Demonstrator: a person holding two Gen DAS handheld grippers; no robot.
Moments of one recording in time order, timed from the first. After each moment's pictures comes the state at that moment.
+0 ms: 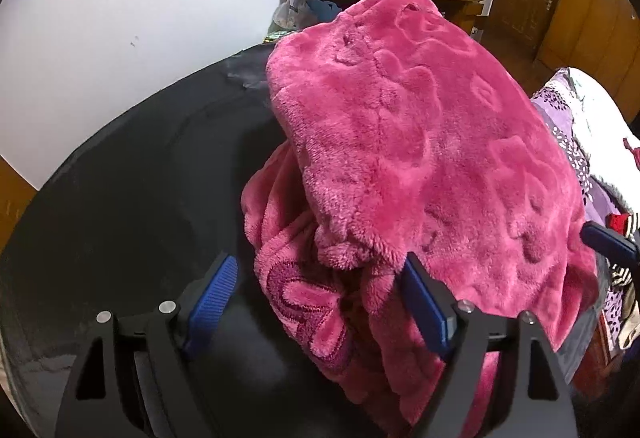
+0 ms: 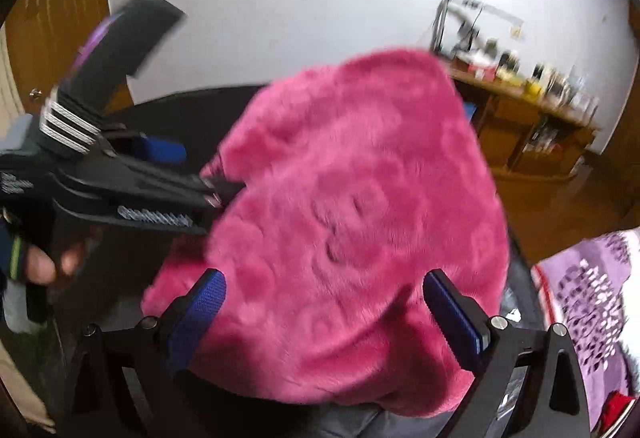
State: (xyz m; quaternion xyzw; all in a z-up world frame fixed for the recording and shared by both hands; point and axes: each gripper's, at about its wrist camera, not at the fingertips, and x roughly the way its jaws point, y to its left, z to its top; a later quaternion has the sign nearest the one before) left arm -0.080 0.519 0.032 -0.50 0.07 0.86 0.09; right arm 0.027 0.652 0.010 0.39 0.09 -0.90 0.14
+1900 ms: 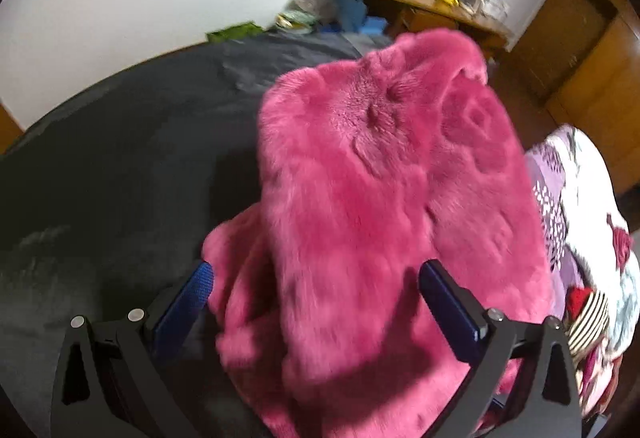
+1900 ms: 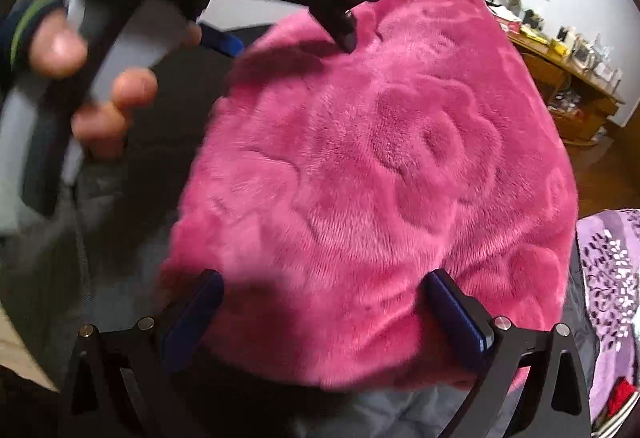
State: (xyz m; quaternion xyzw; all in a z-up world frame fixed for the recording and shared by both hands) left arm -0.116 0.527 0.033 -0.53 -0.06 0.84 0.07; right arm 0.012 0.663 -0.017 0.49 0.07 -0.85 0.18
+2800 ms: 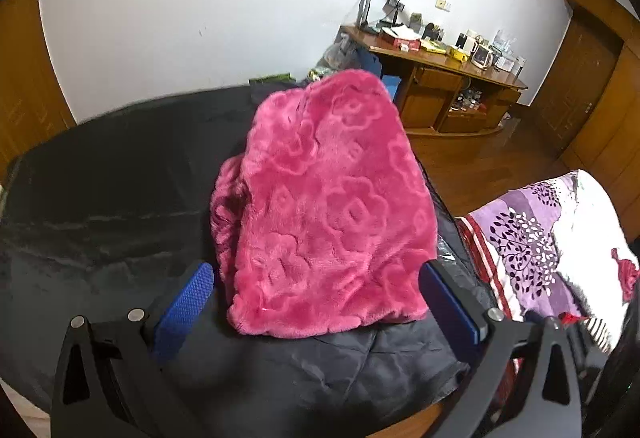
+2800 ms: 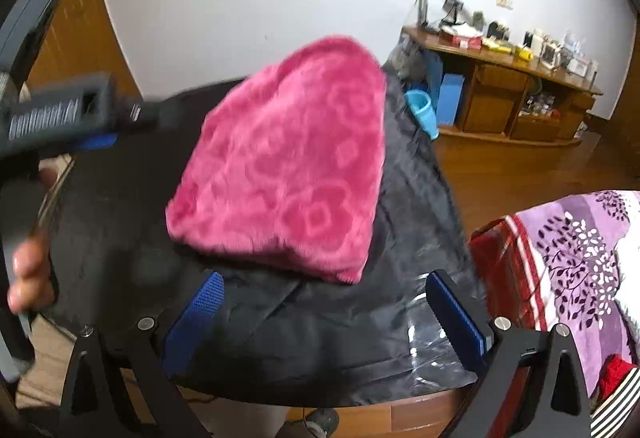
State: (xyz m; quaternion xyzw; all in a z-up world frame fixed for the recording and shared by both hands) left arm 0.079 0.610 0.132 -0.44 -0.05 0.90 -0.02; right arm 0.091 0.805 0.075 0.43 0.03 -0.89 0.16
